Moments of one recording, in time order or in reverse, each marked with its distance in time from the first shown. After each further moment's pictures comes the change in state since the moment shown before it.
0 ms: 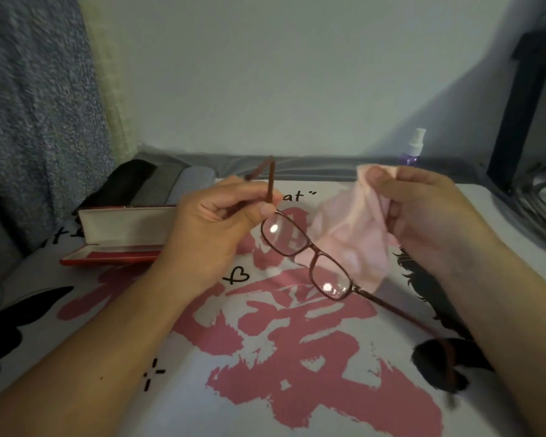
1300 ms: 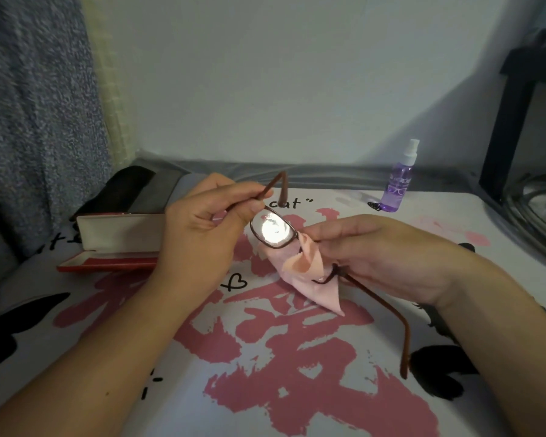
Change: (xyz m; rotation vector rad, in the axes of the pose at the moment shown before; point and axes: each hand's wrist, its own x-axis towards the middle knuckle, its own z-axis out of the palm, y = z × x) left_hand 0.001 -0.004 -0.002 0.190 0.132 0.157; right_hand -0.023 0.005 0.011 -0.328 -0.674 0.167
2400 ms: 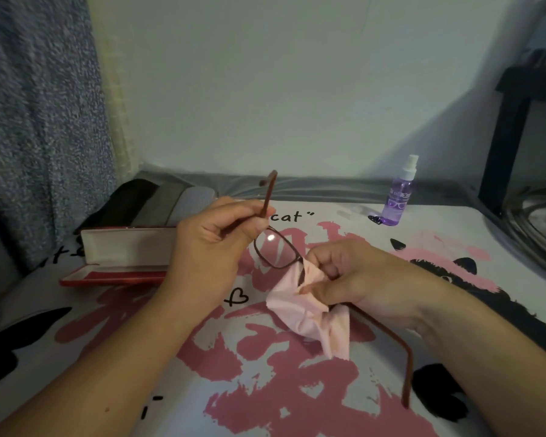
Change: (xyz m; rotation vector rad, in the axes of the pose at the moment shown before) left_hand 0.002 0.000 0.003 -0.104 -0.010 -0.162; right_hand 0.011 0.012 0.010 -0.139 -0.029 -0.002
